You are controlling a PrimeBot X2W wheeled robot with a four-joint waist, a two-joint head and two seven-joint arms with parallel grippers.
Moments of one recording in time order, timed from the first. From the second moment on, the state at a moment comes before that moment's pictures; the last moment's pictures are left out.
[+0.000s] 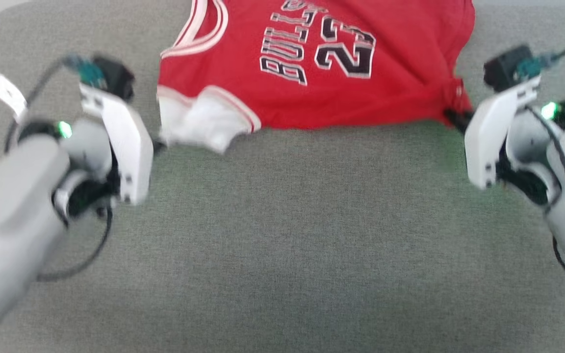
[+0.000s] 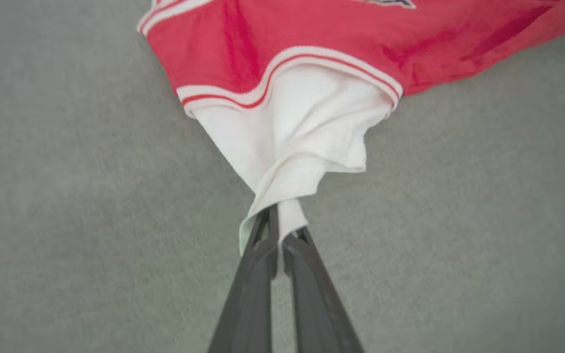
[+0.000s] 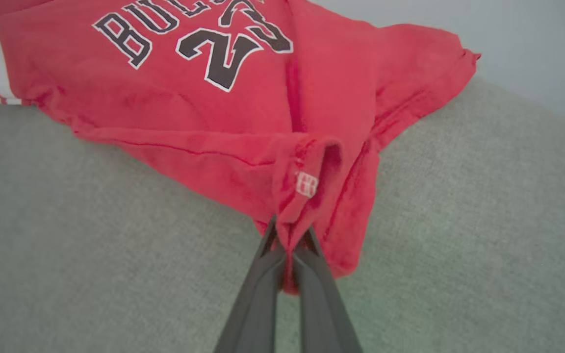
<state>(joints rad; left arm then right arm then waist) -1.02 0.66 -1.03 0.52 -1.13 -0.07 0.47 -0.88 -0.47 0.61 0.60 0.70 0.13 0.42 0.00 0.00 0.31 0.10</state>
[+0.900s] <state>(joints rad) -0.45 1.04 -1.15 -0.35 -1.36 0.45 0.66 -0.18 -0.84 0.52 -0.10 1.00 0.13 0.78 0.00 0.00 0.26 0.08</state>
